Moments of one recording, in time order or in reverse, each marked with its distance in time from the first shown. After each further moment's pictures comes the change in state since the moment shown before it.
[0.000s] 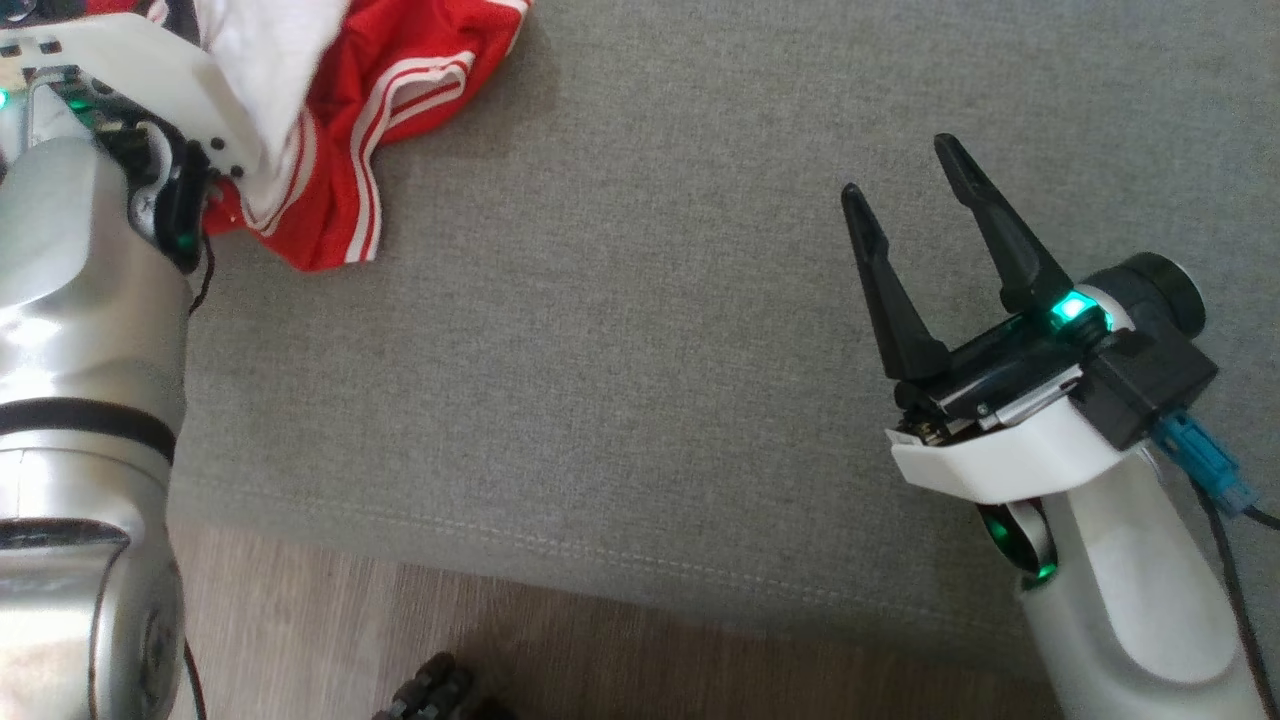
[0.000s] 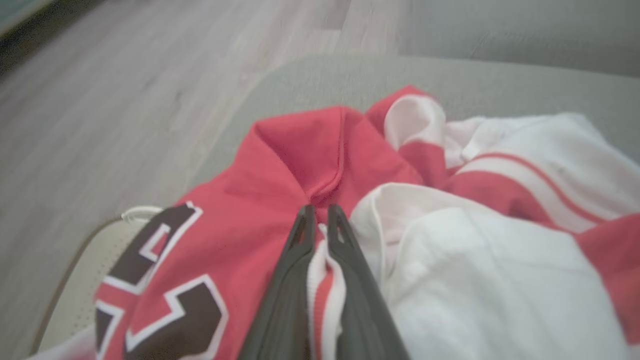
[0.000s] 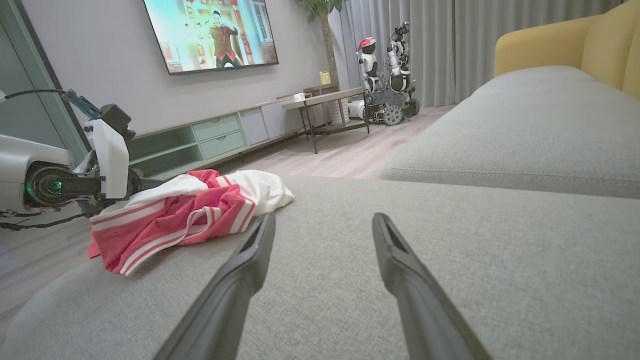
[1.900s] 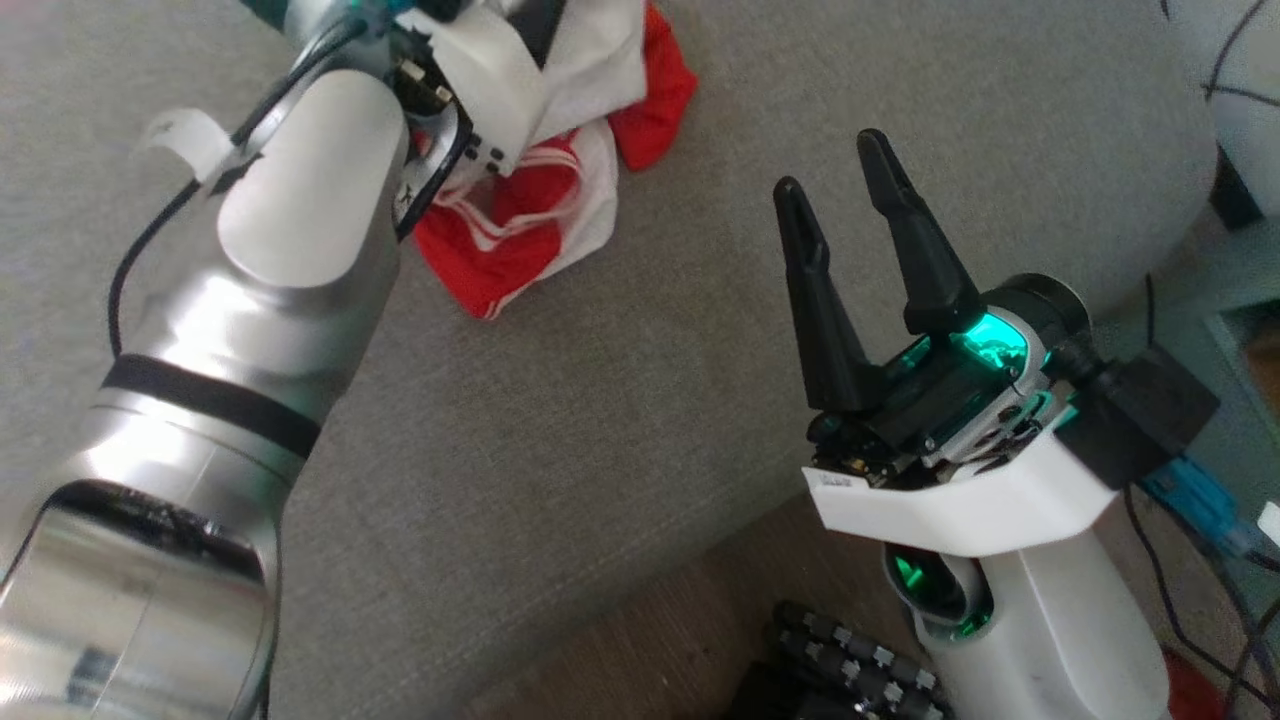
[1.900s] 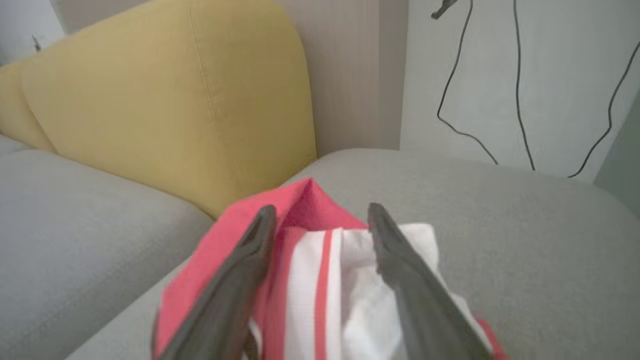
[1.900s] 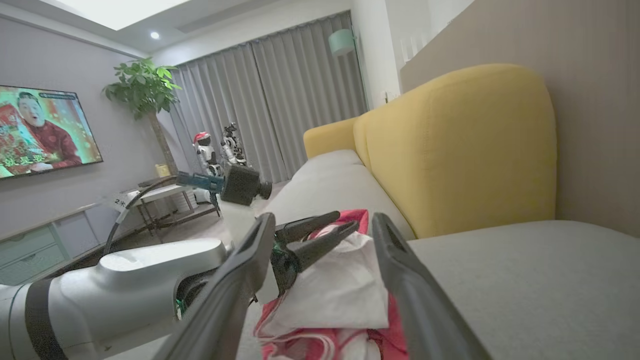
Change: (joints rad) left arm -0.042 -0.089 -0.588 -0.286 -0.002 -0.013 -0.134; right arm 0.037 0.137 0.102 -0.145 0.230 0.000 -0.001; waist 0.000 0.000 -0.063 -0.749
